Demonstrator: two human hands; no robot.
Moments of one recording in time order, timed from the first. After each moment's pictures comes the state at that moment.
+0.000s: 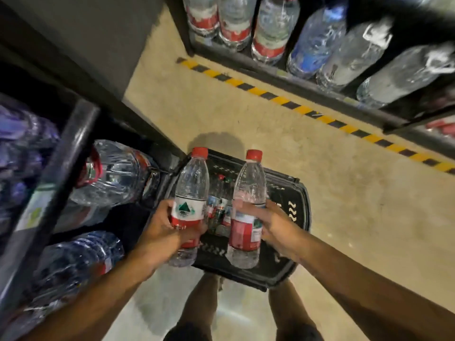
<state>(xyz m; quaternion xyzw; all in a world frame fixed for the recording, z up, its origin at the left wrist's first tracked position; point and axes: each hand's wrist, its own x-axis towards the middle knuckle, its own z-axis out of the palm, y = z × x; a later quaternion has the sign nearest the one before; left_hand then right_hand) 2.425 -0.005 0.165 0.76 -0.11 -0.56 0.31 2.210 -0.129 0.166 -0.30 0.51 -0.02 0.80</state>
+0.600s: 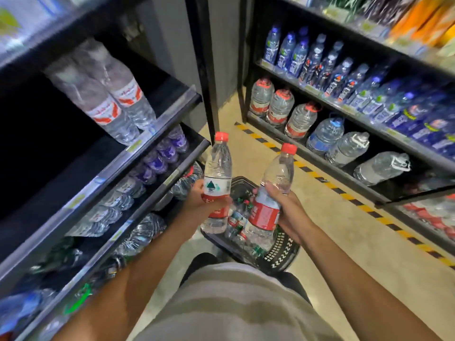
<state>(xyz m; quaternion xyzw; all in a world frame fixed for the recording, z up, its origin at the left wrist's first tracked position) 2.418 0.083 0.461 0.70 -0.14 -0.48 0.51 2.230 -0.059 0.481 -0.40 0.43 -0.14 0.79</state>
